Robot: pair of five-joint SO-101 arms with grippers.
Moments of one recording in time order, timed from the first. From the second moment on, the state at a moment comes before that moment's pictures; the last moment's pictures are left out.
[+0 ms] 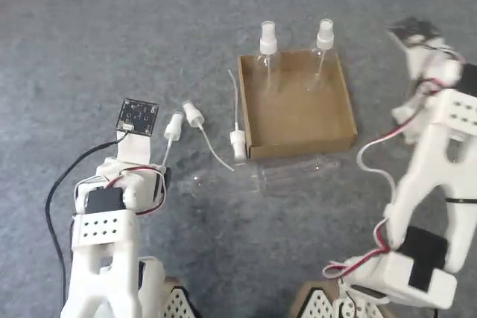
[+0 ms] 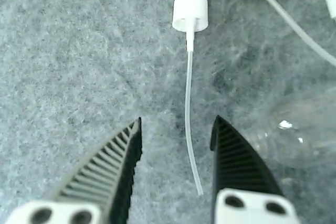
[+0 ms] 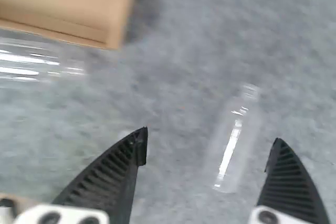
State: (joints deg) left arm -13.2 -51.1 73.0 52.2 -12.0; right arm 18.5 -3.4 -9.2 94.9 41.3
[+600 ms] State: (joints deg) left arm -13.2 -51.1 73.7 51.9 -12.0; right arm 31.6 22.8 -7.8 77.5 52.4
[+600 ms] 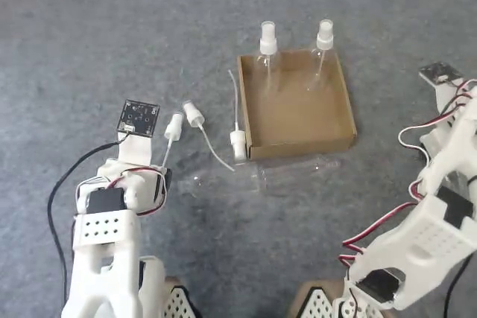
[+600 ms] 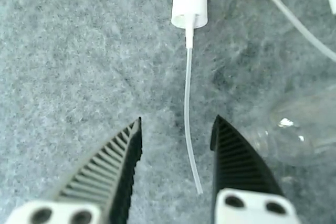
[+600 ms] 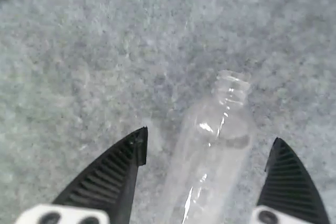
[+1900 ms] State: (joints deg) left arm -10.0 3.9 20.4 63.6 -11.9; right arm 31.6 25.9 0.4 73.7 43.8
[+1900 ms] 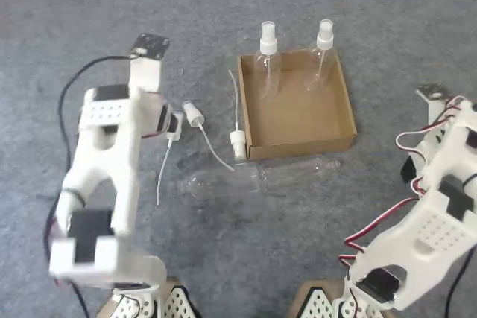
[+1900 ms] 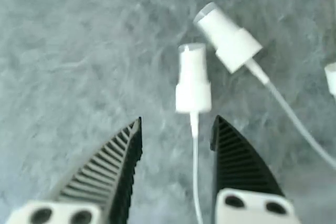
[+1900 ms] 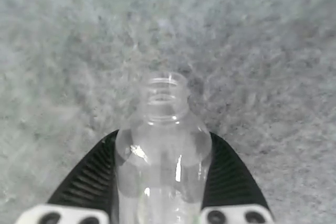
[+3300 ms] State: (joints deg) left arm -7.6 -1.7 19.4 71.3 -11.3; right arm 32.1 18.5 11.8 64.0 43.7
